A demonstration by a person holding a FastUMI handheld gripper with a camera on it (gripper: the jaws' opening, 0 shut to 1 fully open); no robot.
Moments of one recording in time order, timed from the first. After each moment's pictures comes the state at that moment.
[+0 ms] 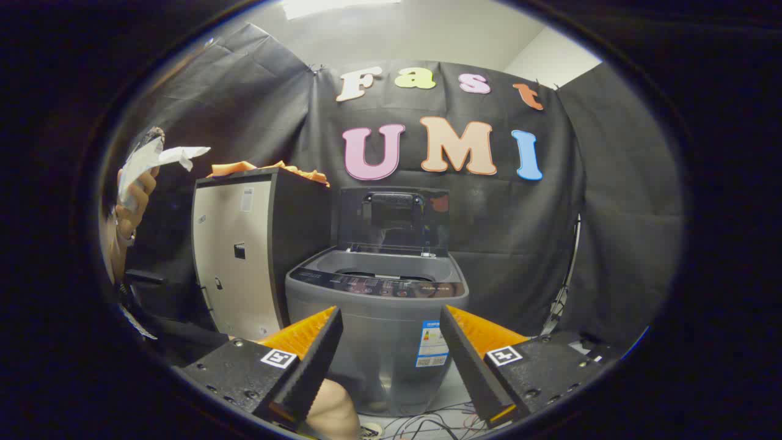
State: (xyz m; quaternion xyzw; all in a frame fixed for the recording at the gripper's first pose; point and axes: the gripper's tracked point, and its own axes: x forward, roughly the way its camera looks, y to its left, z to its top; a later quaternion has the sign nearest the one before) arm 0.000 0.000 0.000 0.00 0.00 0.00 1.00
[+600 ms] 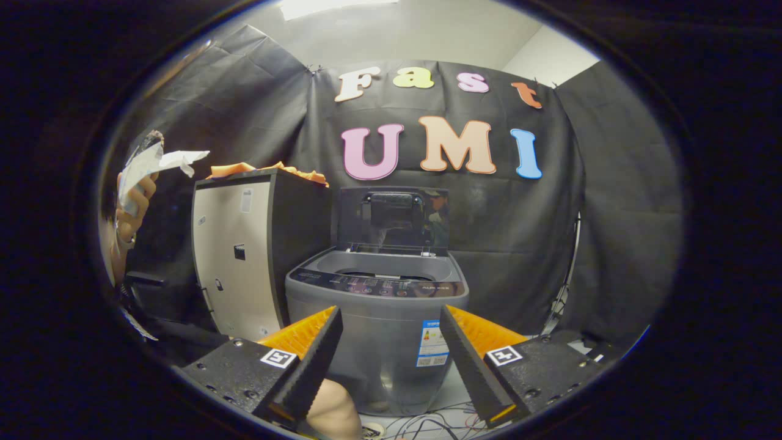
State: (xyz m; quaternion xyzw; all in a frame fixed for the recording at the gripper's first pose) arm 0.000 -0.002 0.000 0.01 0.00 0.00 1.00
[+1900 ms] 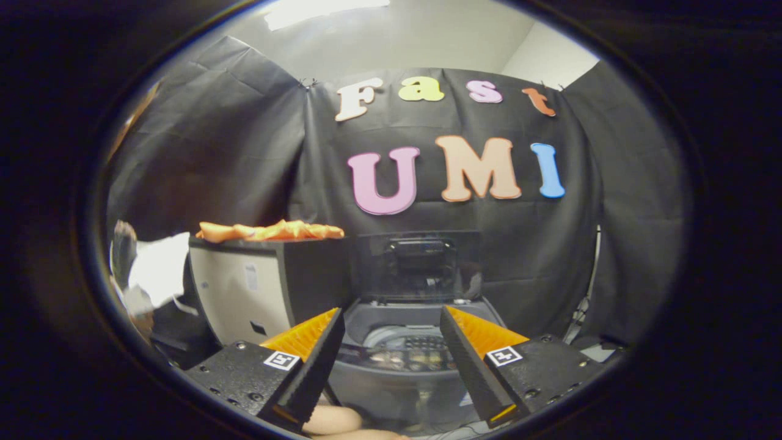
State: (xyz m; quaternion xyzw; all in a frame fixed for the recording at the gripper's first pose) arm 0.104 0.096 0.162 0.05 -0.03 0.03 1.00
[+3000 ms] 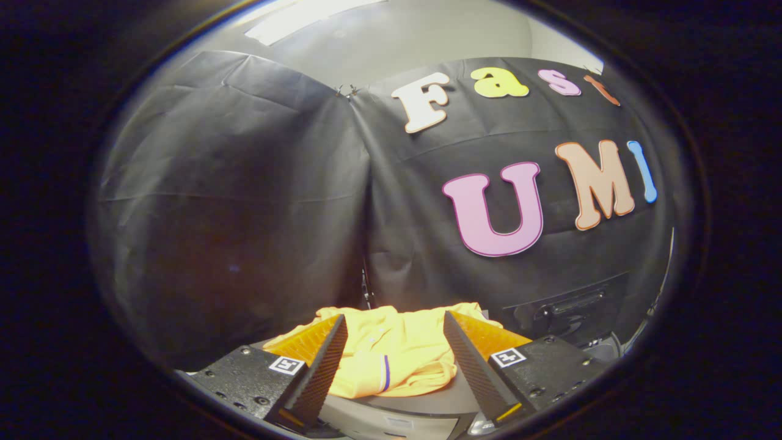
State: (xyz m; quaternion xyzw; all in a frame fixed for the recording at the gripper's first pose) arm 0.261 0.321 0.326 0.10 -0.04 0.15 0.98
